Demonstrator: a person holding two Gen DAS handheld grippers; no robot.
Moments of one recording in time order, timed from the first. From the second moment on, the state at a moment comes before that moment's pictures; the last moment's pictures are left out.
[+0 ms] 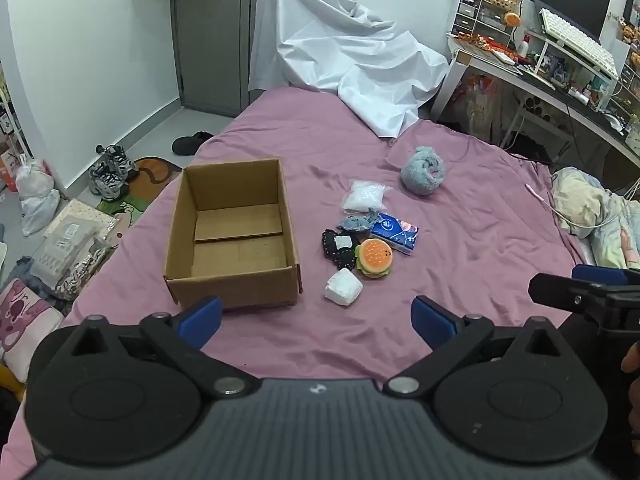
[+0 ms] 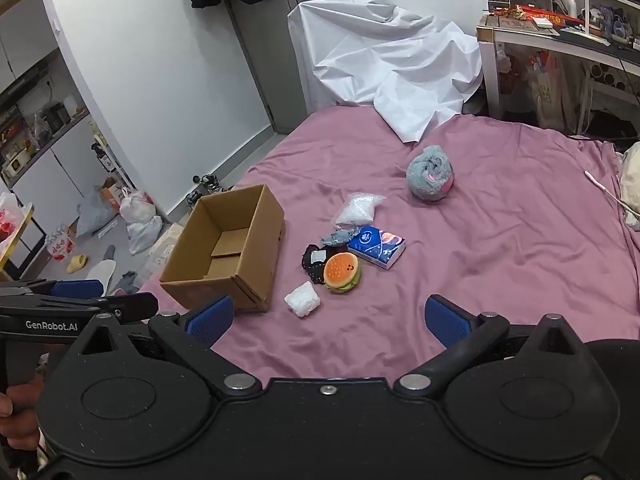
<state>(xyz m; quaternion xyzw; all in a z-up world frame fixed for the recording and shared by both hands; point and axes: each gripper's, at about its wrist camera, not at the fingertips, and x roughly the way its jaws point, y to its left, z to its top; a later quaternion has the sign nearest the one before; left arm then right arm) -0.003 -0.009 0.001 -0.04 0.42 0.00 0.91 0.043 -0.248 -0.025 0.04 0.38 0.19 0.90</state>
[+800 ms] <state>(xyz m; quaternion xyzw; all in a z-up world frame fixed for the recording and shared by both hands) 0.000 -0.004 -0.001 -0.06 0.43 0.00 0.90 0.042 -0.249 -0.029 0.05 0.38 0.19 0.90</state>
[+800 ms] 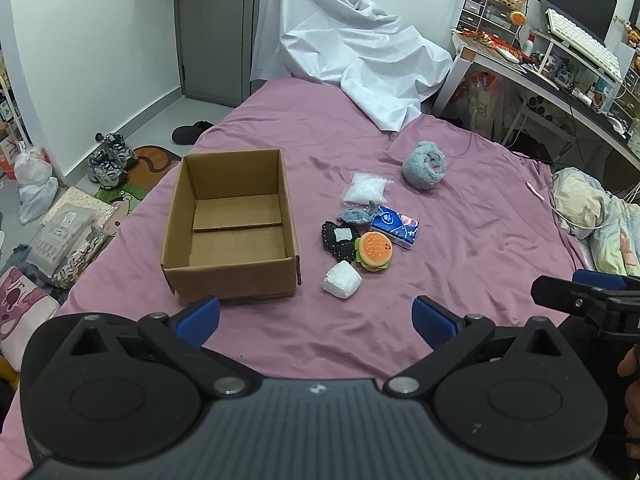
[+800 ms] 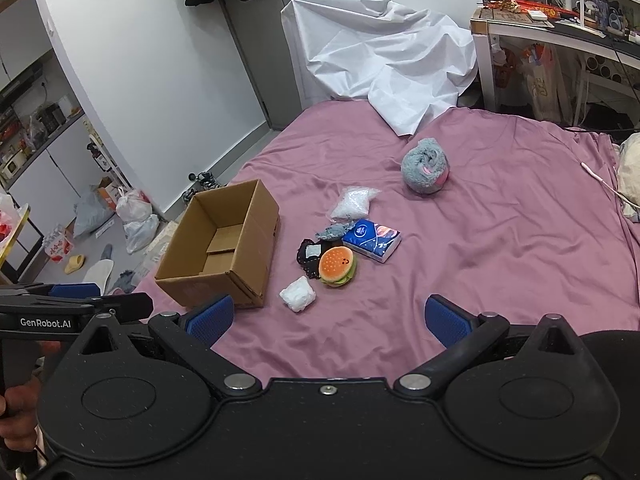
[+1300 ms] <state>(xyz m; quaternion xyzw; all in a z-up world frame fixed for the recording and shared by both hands) 0.001 -0.002 -0.003 -0.06 0.43 0.01 0.90 0.044 -0.249 -0.029 0.05 0.39 0.19 0.90</state>
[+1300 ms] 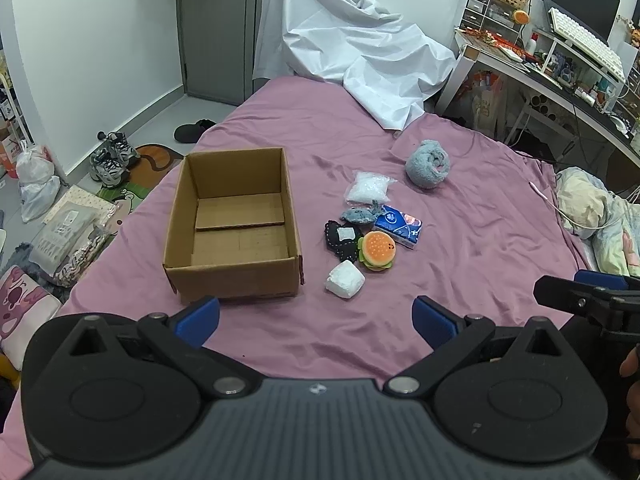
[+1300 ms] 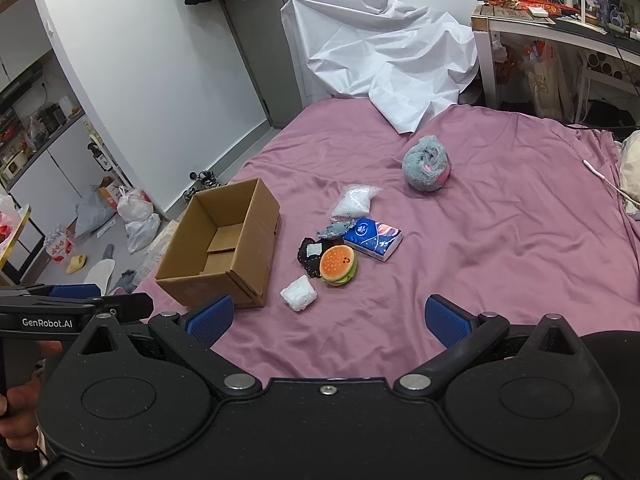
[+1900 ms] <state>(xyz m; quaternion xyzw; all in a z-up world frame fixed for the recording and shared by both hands) 0.005 0.000 -0.005 -0.06 0.44 0.01 0.90 0.049 -0.249 -0.028 0.05 0.39 0.19 0.90</state>
